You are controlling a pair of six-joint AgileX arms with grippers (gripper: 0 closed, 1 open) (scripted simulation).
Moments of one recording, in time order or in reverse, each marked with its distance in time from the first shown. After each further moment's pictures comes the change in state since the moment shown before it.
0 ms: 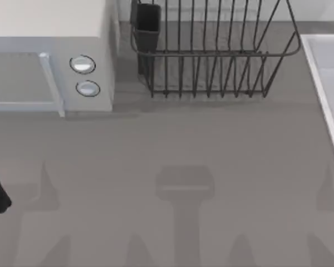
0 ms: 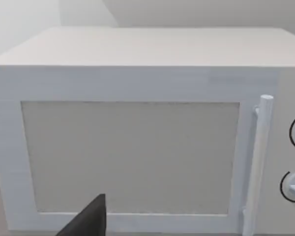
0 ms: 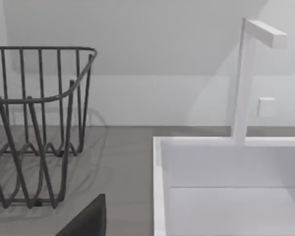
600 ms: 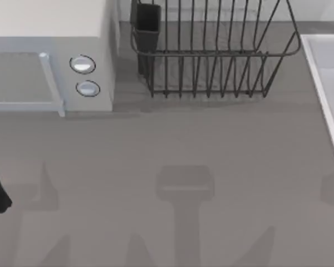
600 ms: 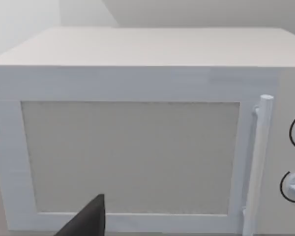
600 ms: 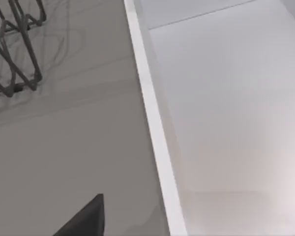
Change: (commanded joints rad) left arm 0.000 0.000 0.000 0.000 0.000 0.000; right arm -0.054 0.387 0.264 -0.346 0.002 0.241
